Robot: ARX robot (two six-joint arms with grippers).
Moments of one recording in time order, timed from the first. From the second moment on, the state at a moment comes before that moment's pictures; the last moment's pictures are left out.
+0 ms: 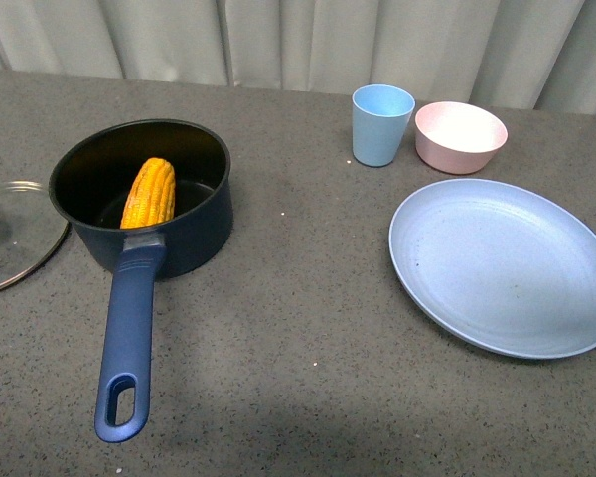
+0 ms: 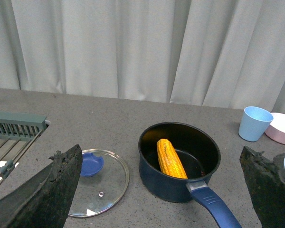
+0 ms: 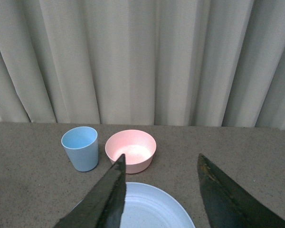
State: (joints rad) left arm 0.00 0.00 0.02 0.00 0.00 0.00; right arm 0.19 1.34 0.20 1.13 0.18 0.02
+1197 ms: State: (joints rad) left arm 0.00 0.00 0.02 0.00 0.00 0.00; right arm 0.00 0.47 0.01 0.46 0.00 0.00
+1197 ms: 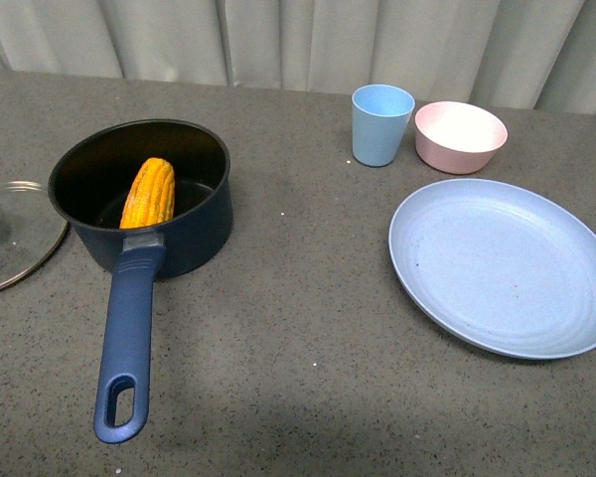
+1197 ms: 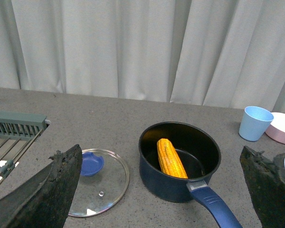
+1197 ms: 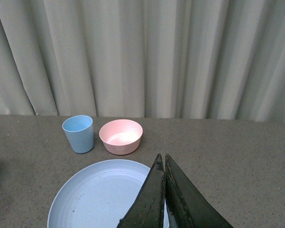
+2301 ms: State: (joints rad) left arm 0.00 0.00 0.02 0.00 0.00 0.00; right arm 0.00 0.01 0.01 0.00 0.00 0.00
